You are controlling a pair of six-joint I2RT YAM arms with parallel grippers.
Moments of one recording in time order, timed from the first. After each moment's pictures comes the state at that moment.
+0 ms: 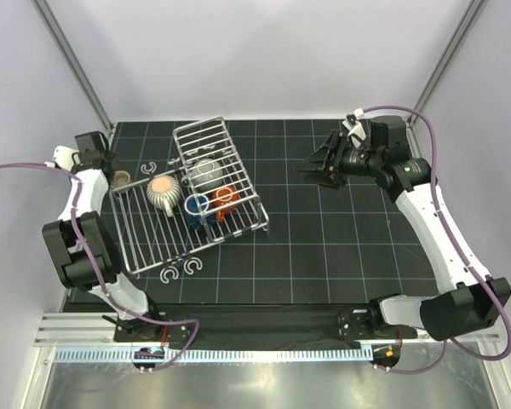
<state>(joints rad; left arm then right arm) 0.30 1.66 1.27 -0.37 -0.34 -1.00 0.22 1.29 1.36 -0.62 -0.77 0.86</state>
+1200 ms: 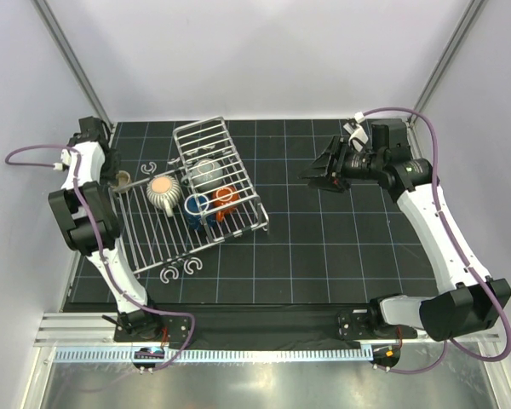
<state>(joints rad) 0.31 2.00 1.71 -0.81 -0.27 -1.26 0.20 1.28 1.34 -0.70 -0.76 0.74</state>
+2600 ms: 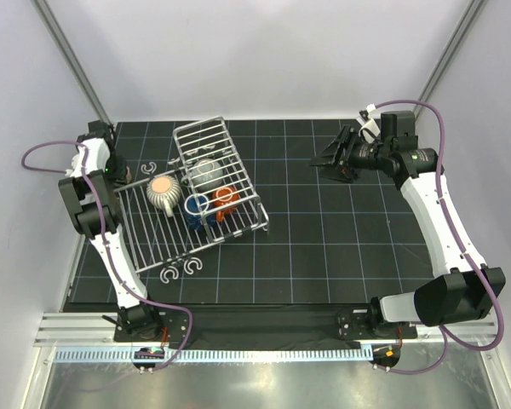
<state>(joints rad) 0.32 2.27 1.93 -0.92 -0.23 -1.37 0.12 1.36 1.42 -0.75 -0.72 0.71</state>
